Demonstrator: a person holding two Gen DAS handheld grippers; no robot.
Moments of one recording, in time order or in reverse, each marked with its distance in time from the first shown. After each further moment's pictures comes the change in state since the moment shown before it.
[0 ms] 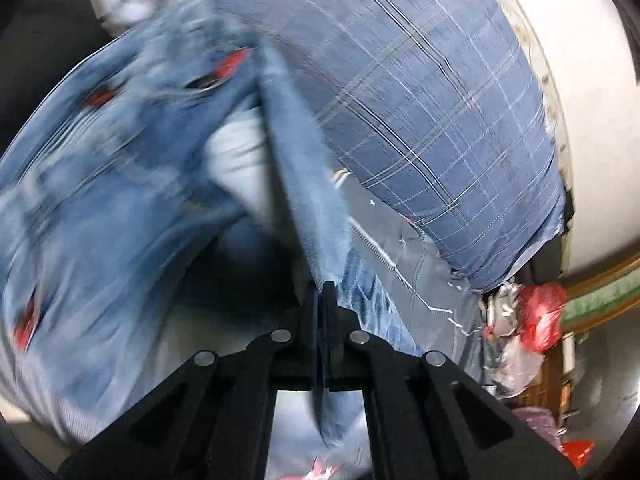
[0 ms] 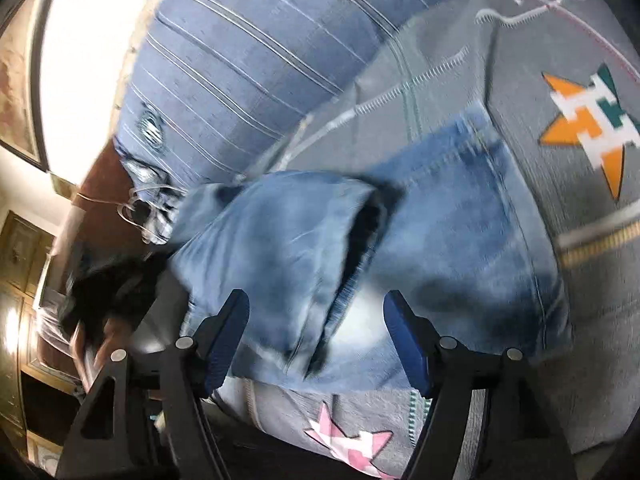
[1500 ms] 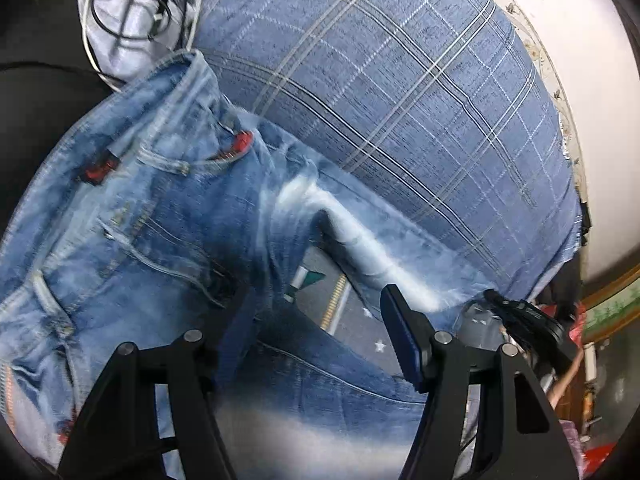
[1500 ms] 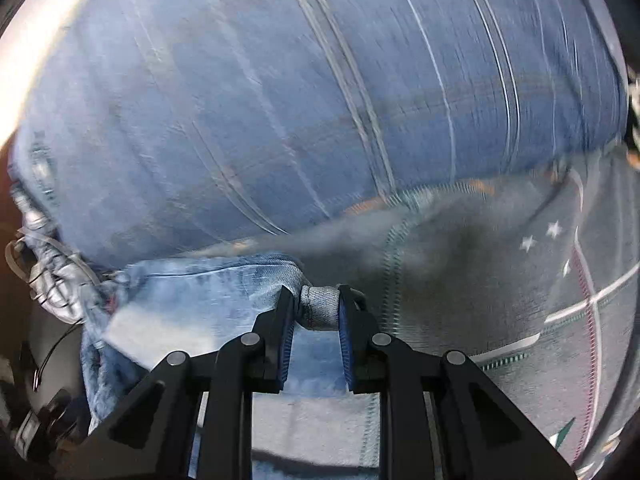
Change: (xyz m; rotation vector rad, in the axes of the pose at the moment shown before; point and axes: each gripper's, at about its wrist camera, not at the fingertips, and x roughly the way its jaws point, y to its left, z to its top) left arm 0.035 -0.001 0.068 0.073 -0.068 0.051; right arm 0.057 0.064 0.234 -0.230 -0.102 -0.399
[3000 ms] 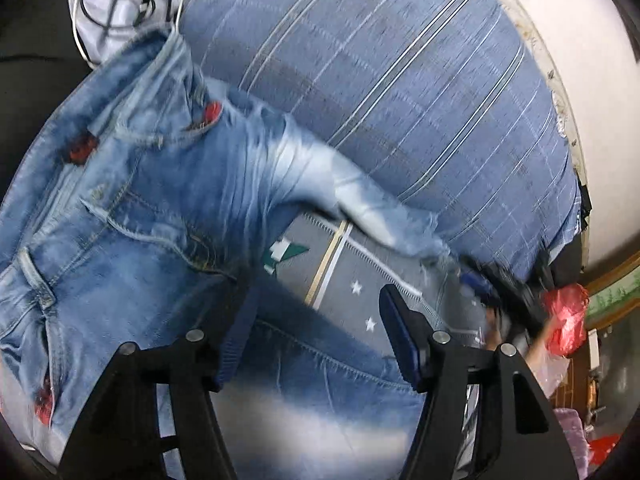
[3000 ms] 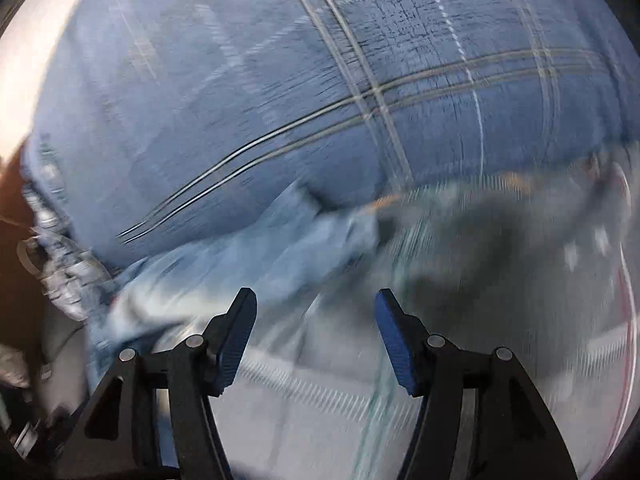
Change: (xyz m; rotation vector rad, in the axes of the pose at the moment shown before) left arm 0.007 -0.011 -0.022 0.029 0.032 0.024; right arm 0.080 -0.051 0.024 0.005 0.045 0.067
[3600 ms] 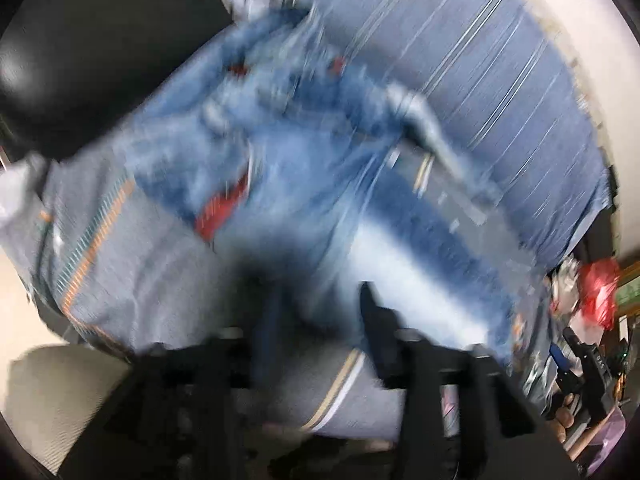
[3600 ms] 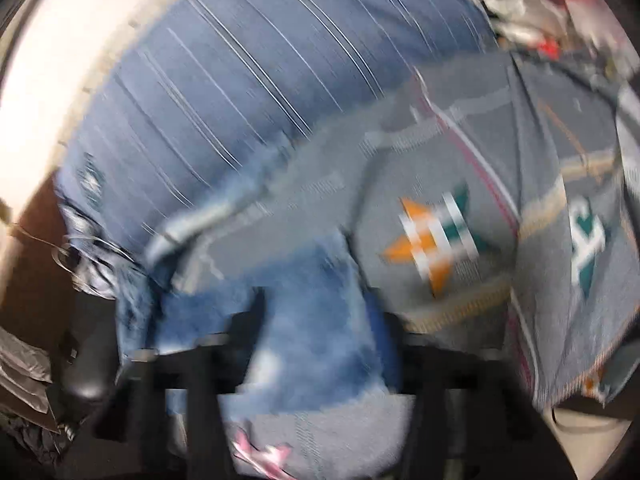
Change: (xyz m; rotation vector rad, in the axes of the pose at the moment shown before) left arm -0.101 0.063 -0.110 -0.015 -0.064 0.155; right arm -0.211 -0.036 -0.223 0.200 -0.190 0.010
